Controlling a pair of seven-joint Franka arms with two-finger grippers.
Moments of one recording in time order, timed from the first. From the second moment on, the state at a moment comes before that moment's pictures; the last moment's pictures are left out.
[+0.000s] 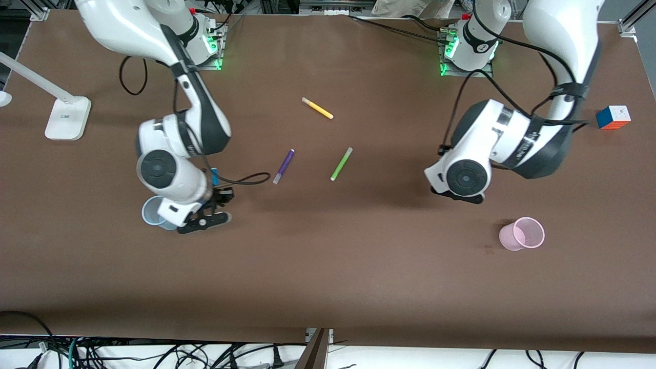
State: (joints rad) left arm 0.01 0.57 -0.46 -1.44 0.36 1.26 -0.19; right arm 0.34 0.54 -0.05 -1.60 0.01 2.08 -0.06
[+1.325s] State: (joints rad) left arm 0.01 0.74 -0.34 -1.44 1.16 1.35 0.52; right arm 0.06 0.48 -0.06 -1.61 0.56 2.06 -1.33
